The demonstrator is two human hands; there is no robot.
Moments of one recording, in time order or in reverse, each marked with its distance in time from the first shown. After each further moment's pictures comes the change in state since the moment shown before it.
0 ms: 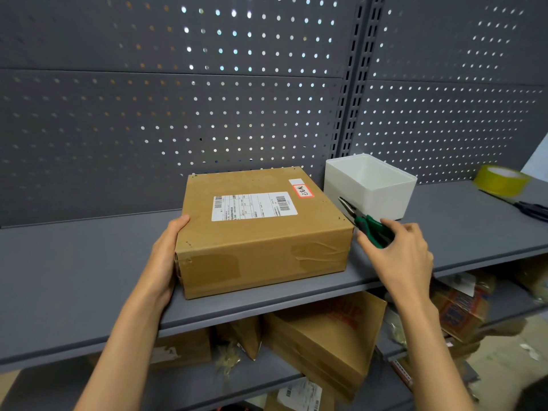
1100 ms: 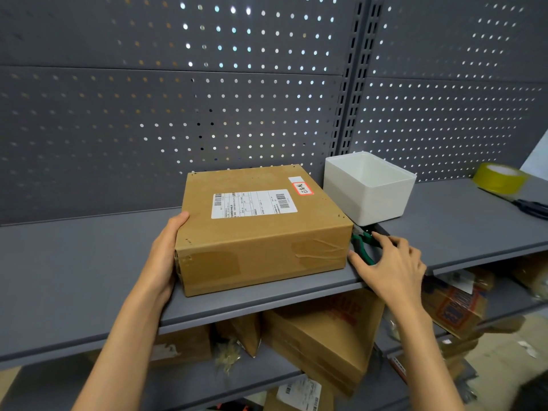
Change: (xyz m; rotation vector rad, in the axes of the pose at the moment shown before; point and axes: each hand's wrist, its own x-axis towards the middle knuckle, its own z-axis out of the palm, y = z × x) left_hand 0.003 -0.003 -0.002 0.012 -0.004 0.012; right_hand -0.008 0.022 0.020 -0.212 -0.207 0.045
